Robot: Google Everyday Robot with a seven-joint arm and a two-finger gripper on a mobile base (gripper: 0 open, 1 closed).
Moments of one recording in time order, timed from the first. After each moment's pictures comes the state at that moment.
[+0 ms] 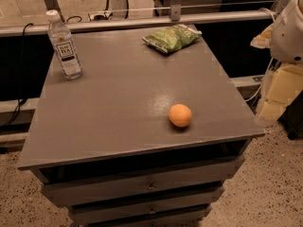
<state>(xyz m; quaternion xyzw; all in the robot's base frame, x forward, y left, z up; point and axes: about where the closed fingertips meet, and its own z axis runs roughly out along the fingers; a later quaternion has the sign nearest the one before) 0.438 -0.216 0.978 -0.60 0.78 -0.04 0.16</state>
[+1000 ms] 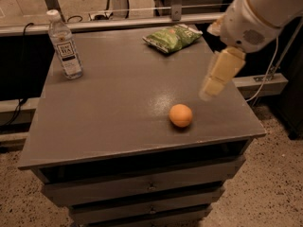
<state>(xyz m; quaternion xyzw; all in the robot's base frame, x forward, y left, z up) 0.505 -0.141 0.976 -0.60 0.76 0.03 0.25</state>
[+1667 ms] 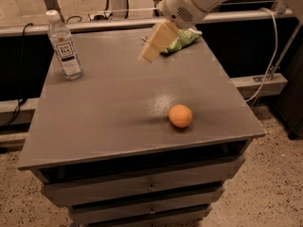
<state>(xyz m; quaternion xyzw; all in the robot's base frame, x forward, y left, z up) 0.610 -0.023 0.995 -0.58 0.71 0.11 0.37</state>
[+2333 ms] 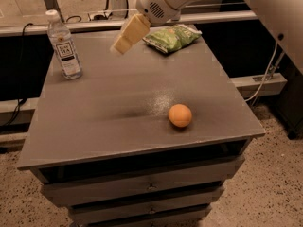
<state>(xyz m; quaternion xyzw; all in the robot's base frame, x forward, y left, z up) 0.632 0.043 1.002 -0.57 0.69 0.17 0.40</state>
